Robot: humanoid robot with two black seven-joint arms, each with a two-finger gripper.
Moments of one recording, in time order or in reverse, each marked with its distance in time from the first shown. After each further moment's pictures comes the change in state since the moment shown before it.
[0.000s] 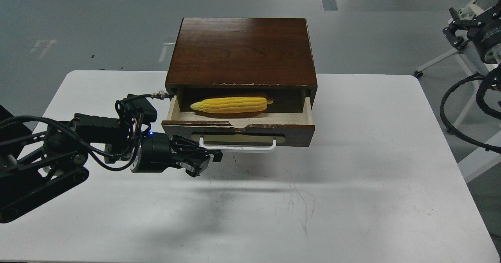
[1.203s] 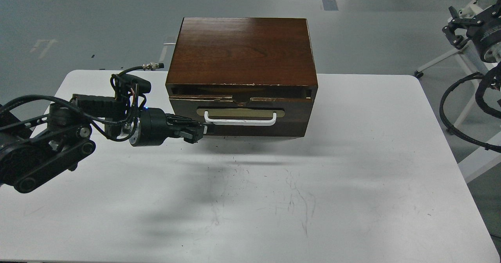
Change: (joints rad) left arm -0.079 -0.084 0.004 0.232 -0.087 0.000 -0.004; right arm 0.004 0.002 -0.001 0.001 0.000 -0.002 0.001
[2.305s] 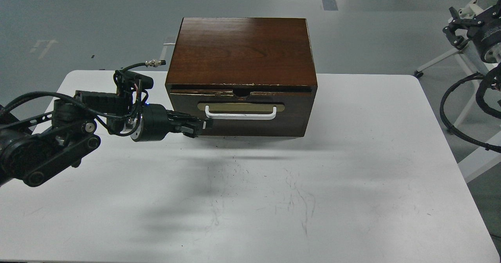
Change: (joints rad) left arm -0.032 -0.039 -0.002 0.053 -0.033 0.007 0.001; right arm 0.001 -0.001 0.000 -0.001 0.000 0.000 0.000
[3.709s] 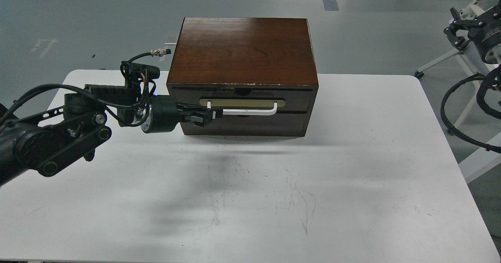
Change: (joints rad) left arm -0.032 -0.064 0.015 0.057 -0.051 0.020 -0.001; right arm -0.002 0.000 0.000 -0.007 0.000 -0.001 -0.001
